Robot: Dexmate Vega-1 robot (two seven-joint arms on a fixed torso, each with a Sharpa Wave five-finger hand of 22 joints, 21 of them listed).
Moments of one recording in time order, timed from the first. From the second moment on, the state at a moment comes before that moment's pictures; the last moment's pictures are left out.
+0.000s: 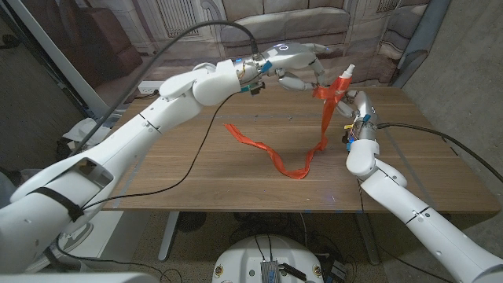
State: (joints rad) left arm 0.35 0.57 0.69 -1.82 0.53 -0.50 -0.18; left_hand 1.11 0.05 0.49 -0.10 0.17 1.04 -0.06 0.50 0.20 1.10 -0.19 0.30 0.57 0.84 -0.10 0.20 0.27 0.16 -0.04 0.20 0.17; right arm -1.03 -0.59 -0.37 -1.85 -0.16 -0.23 -0.70; right_hand 0.89 -0.06 0.22 -0.13 0.18 1.03 -0.14 0.21 0.20 1.18 -0.15 0.28 0.21 1.03 -0.17 0.19 0.18 0.44 -0.04 0.22 0.20
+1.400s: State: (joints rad) left arm 0.07 0.24 0.94 -1.58 0.84 -0.21 -0.27; left_hand 1.10 0.05 0.50 -0.10 0.17 1.04 -0.07 0.50 0.20 1.10 -0.19 0.29 0.59 0.81 -0.10 0.20 0.27 0.15 -0.04 0.20 0.17; right arm -1.08 -0.66 -0.46 -1.95 -0.23 -0.13 -0.62; right_hand 0.88 -0.06 0.22 -0.13 0.19 1.03 -0.14 0.21 0.20 1.18 -0.16 0.28 0.22 1.03 -0.17 0.19 0.18 0.43 -0.04 0.22 0.20
